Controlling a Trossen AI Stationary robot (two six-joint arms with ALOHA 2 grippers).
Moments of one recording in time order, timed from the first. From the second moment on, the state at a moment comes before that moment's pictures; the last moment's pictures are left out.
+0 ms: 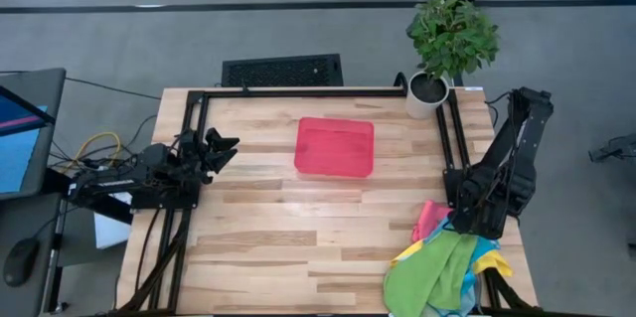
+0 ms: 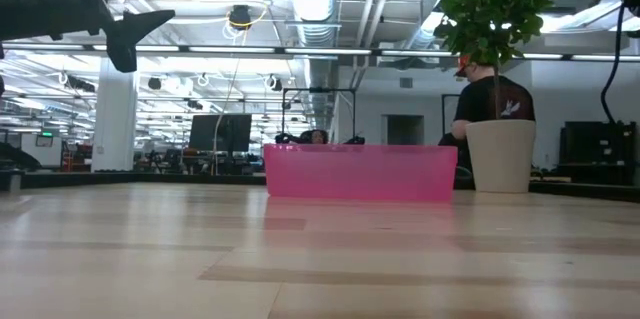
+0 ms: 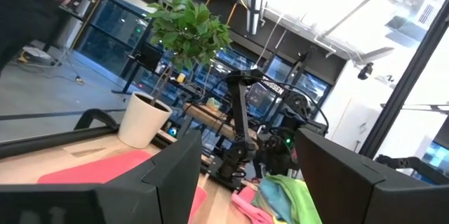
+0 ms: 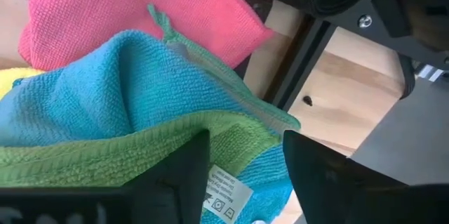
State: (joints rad) left arm 0.13 0.00 0.03 0.30 -0.12 -0.51; right arm 1.12 0.88 0.74 -1.35 -0.21 2.28
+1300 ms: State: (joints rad) left arm 0.13 0.00 0.03 0.31 -0.12 -0.58; right arm 0.36 1.10 1.02 -0.94 0.23 0.90
